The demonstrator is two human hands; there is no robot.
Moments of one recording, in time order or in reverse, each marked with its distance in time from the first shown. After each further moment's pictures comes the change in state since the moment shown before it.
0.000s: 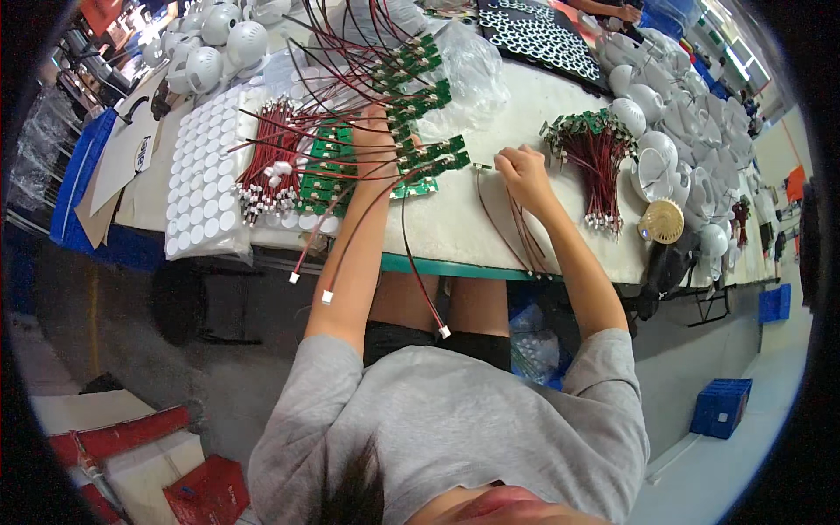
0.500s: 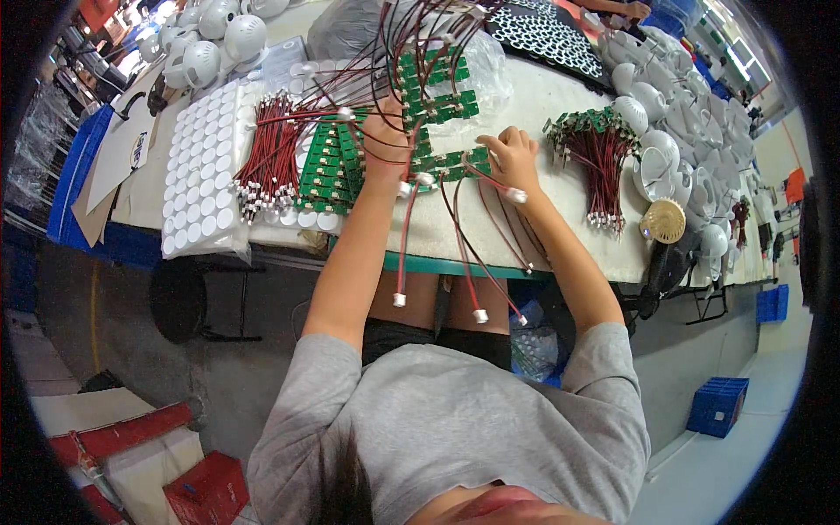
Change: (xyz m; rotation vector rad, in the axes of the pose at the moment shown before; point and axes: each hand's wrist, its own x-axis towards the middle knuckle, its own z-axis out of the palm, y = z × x) left_hand 0.024 -0.048 -0.005 0.024 0.020 0.051; right_hand 0.012 -0.005 0.026 -0.272 0.194 -0.193
